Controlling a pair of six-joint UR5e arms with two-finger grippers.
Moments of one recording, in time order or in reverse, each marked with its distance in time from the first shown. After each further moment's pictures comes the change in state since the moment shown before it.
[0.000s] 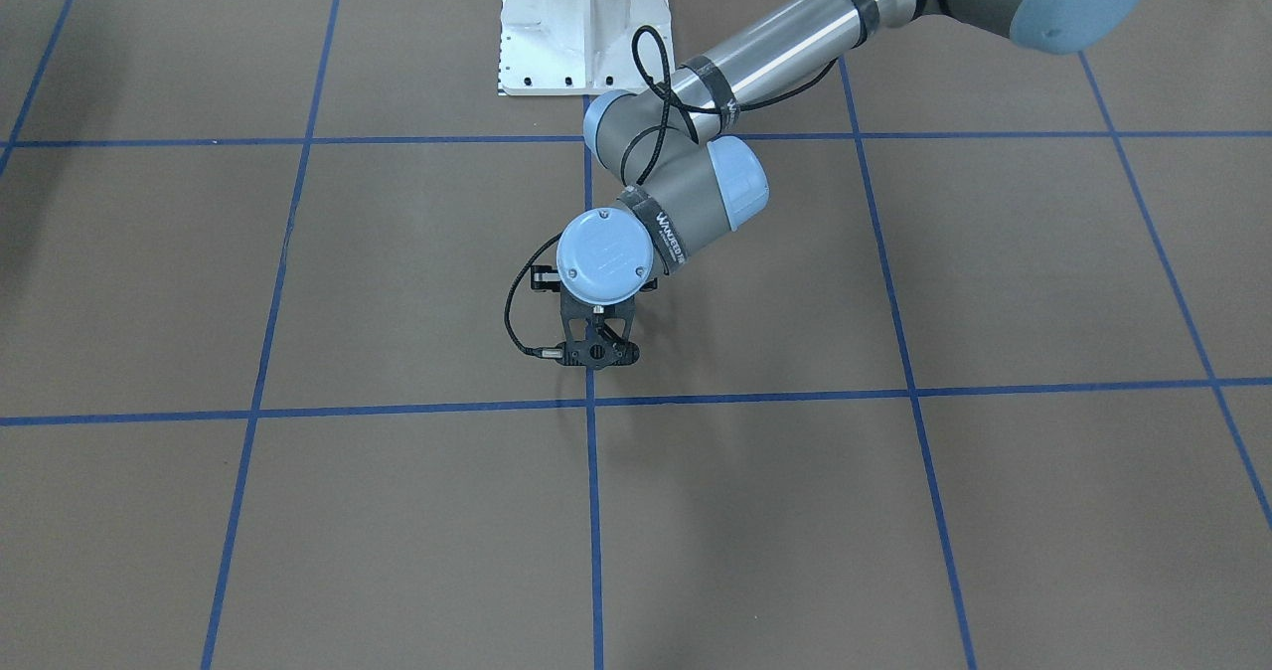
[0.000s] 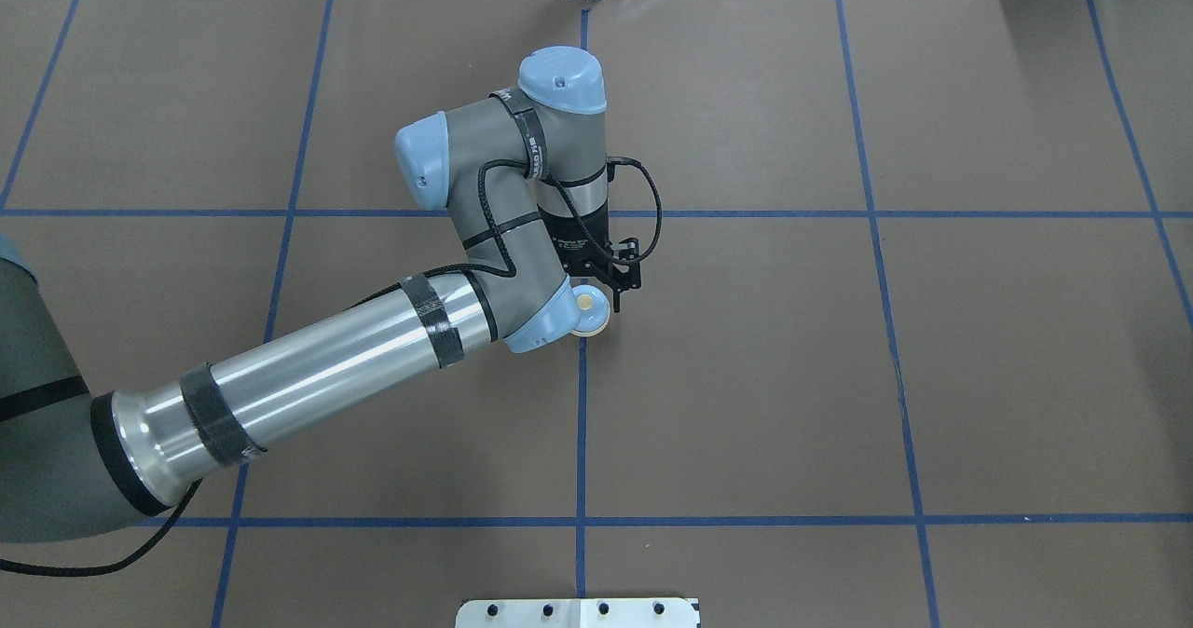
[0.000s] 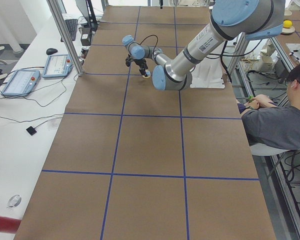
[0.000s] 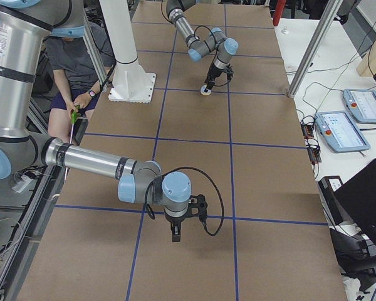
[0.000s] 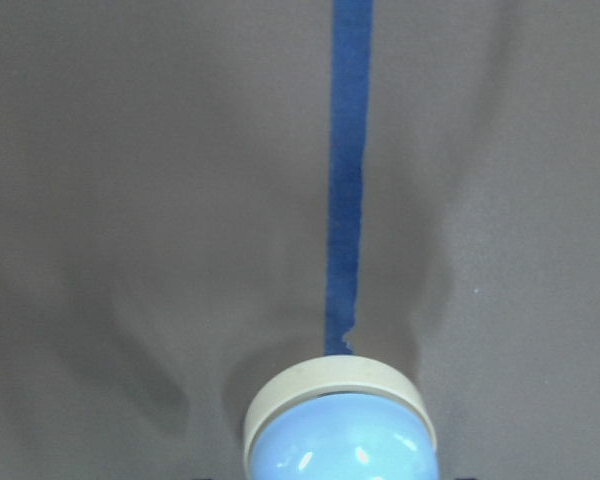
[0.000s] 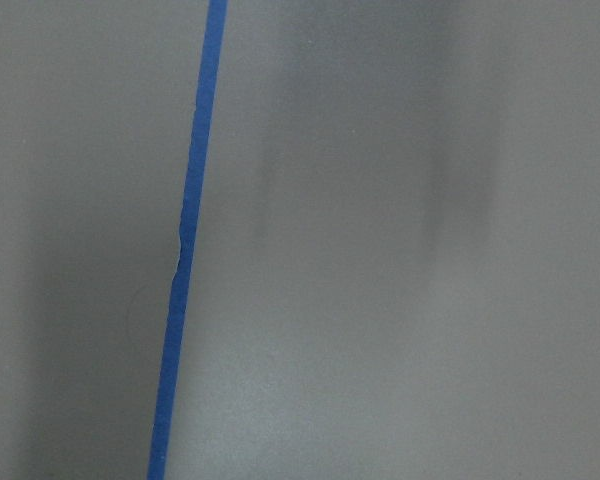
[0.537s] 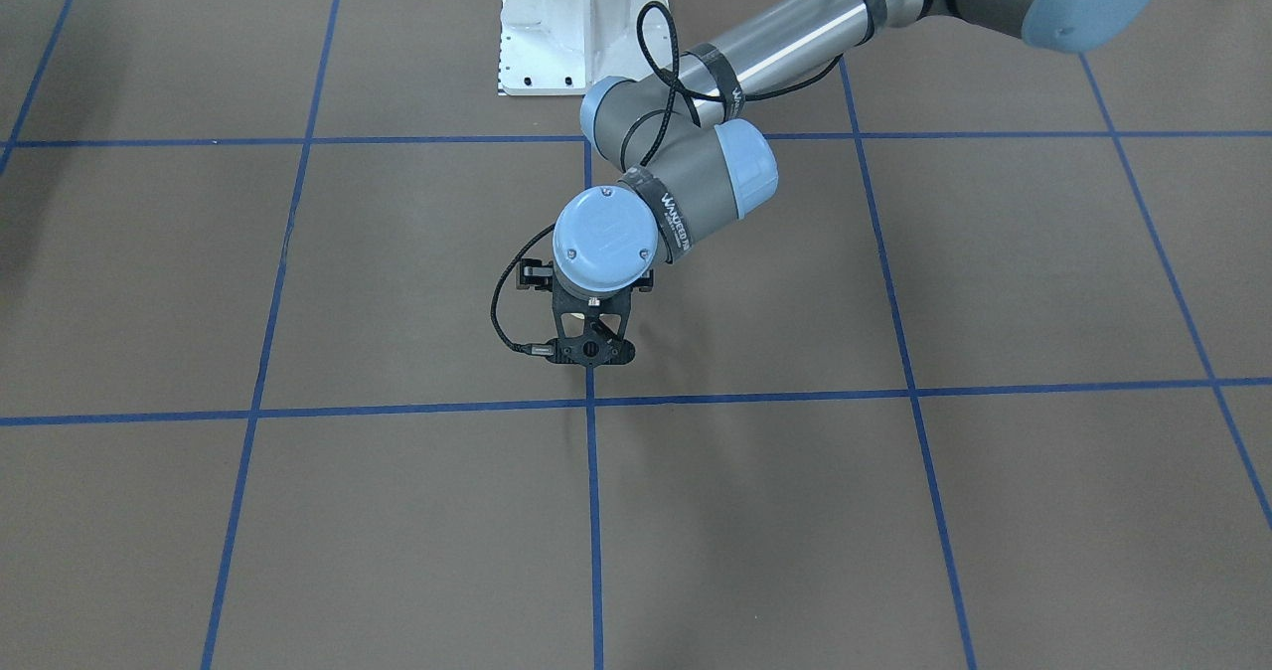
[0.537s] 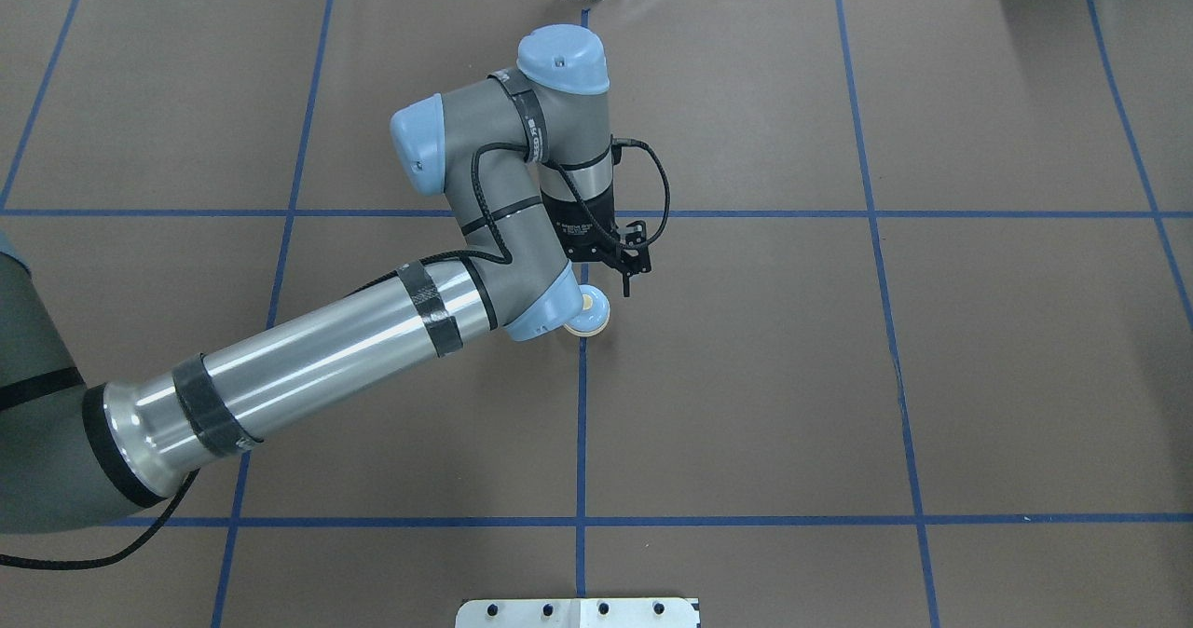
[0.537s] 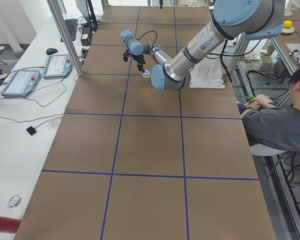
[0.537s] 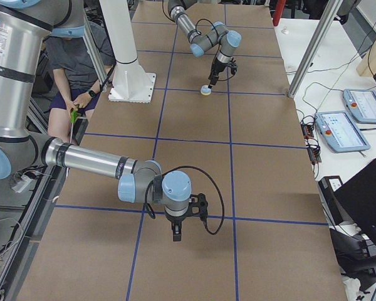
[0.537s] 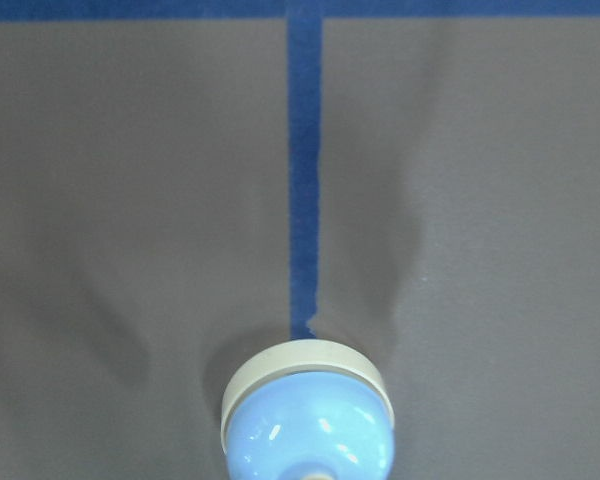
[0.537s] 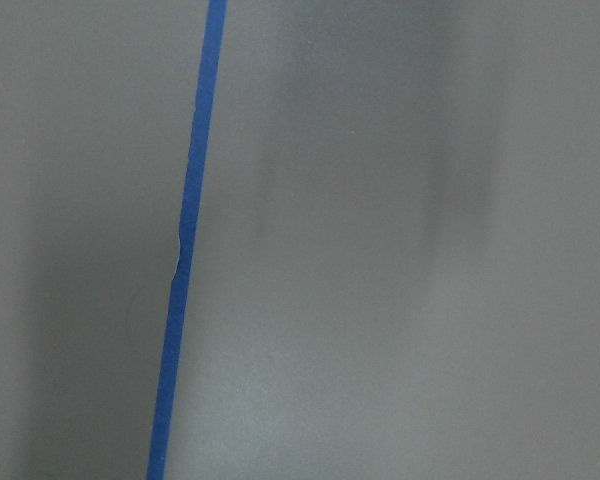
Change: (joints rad) left arm -0.051 -0.002 -0.079 0.011 0.001 -0.002; right arm 0.002 0.001 0.007 0.008 0.002 -0.001
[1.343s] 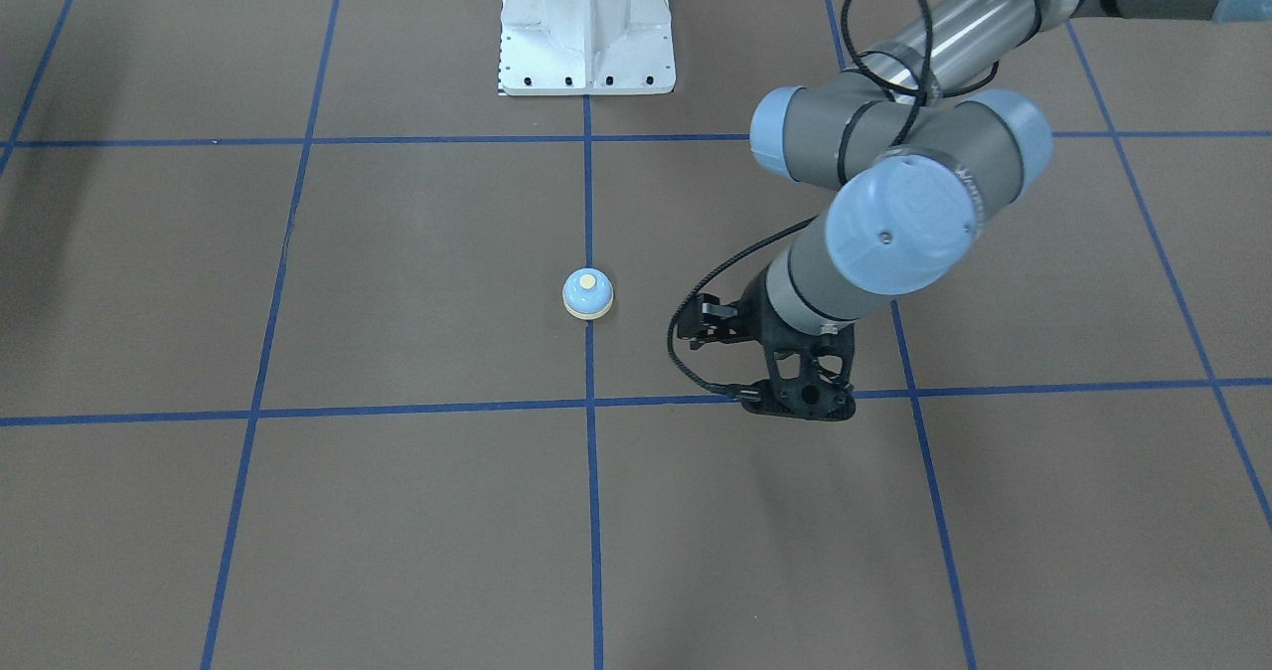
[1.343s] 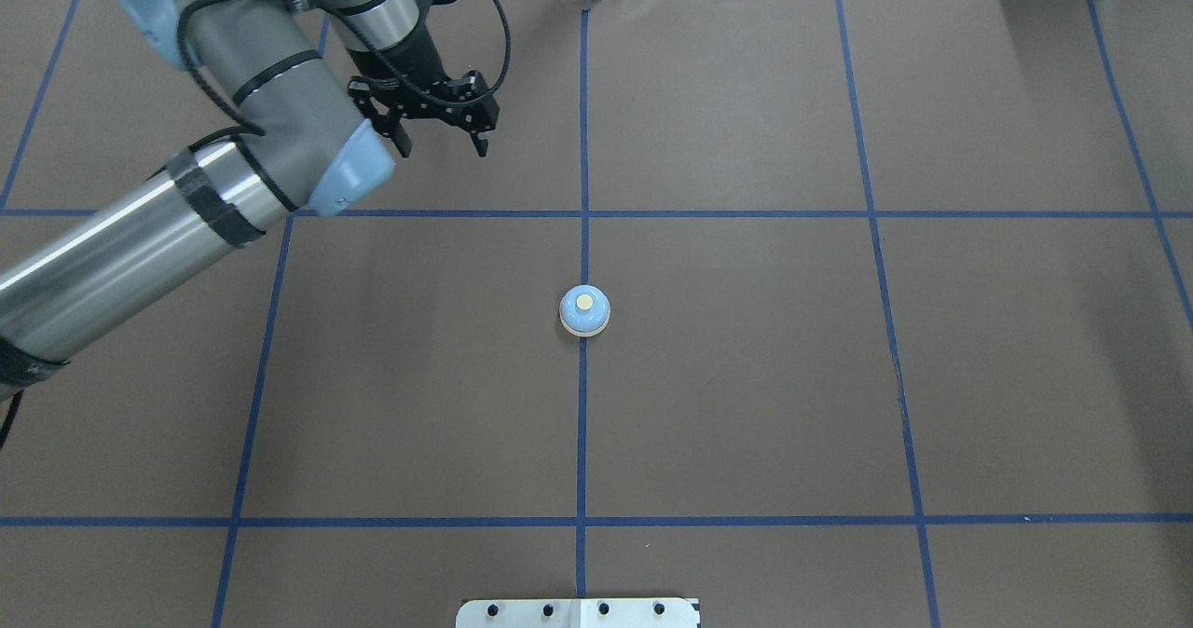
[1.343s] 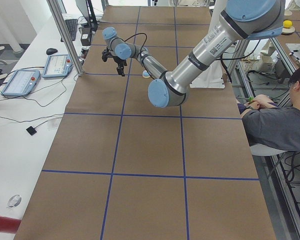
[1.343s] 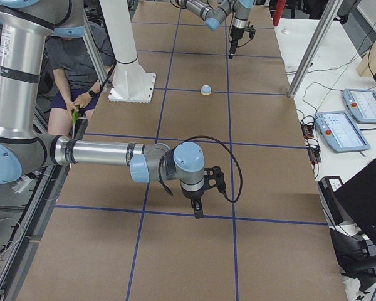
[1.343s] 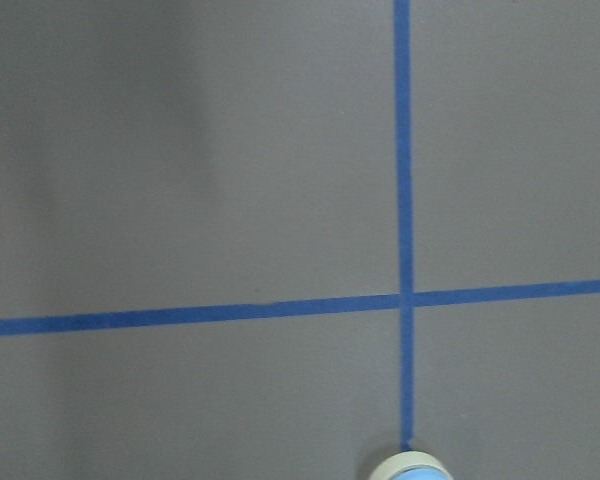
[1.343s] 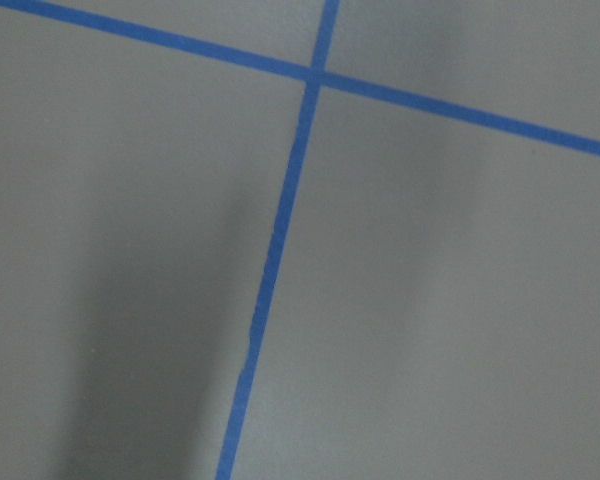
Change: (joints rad) left arm -0.242 0.284 -0.308 0.000 0.002 0.252; right arm 0.001 0.072 0.130 0.002 0.012 0.017
